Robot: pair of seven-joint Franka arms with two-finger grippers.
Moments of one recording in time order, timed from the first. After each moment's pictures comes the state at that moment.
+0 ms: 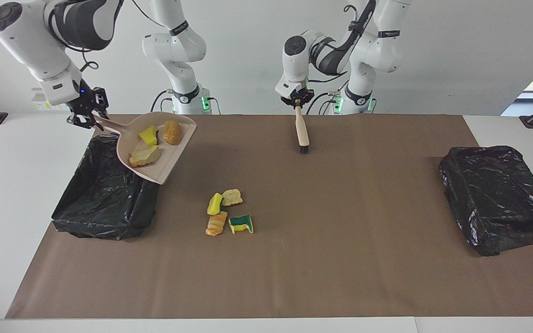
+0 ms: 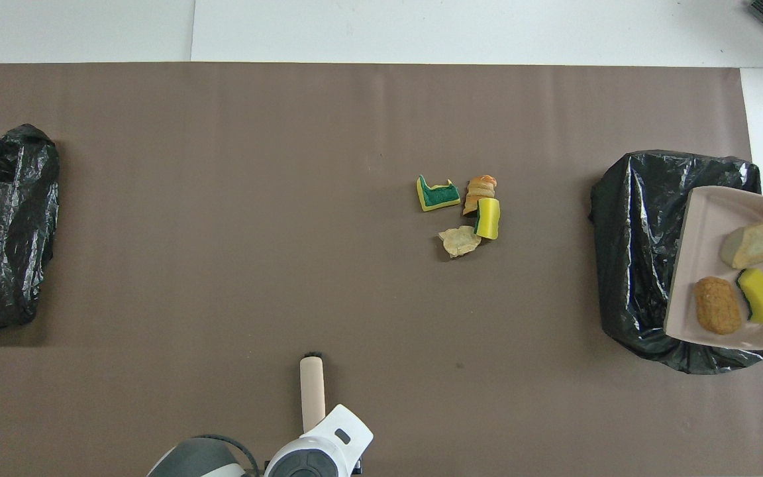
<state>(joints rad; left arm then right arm) -0.73 -0.28 -0.21 -2.52 -0.22 2.07 -0.77 -0.17 -0.18 -0.31 -1.95 -0.22 1.91 -1.72</state>
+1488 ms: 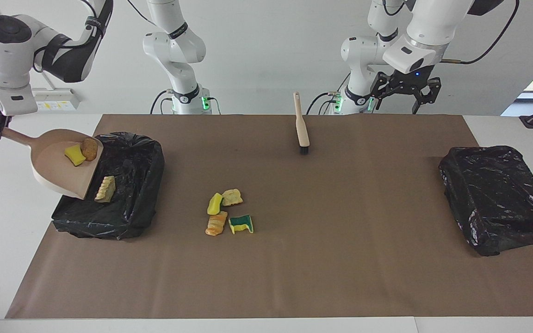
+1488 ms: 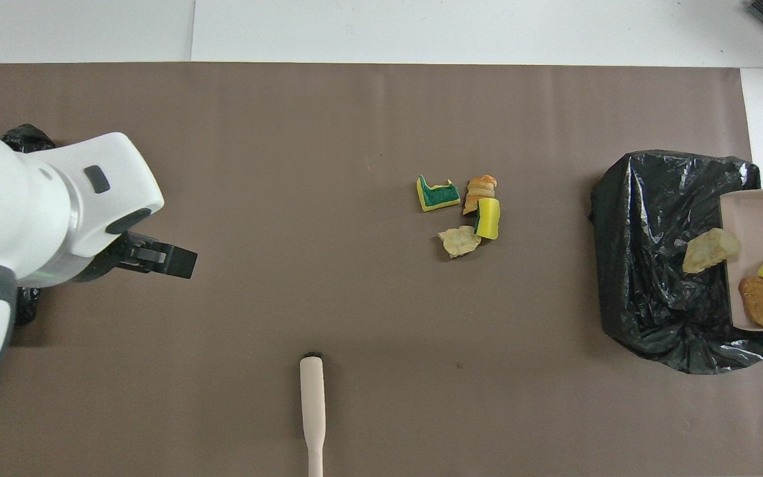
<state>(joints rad) -0.08 -0.06 -0.18 -1.56 0.01 1.46 0.01 -0.15 -0.04 -0.26 -1.90 -0.70 2.15 -1.72</state>
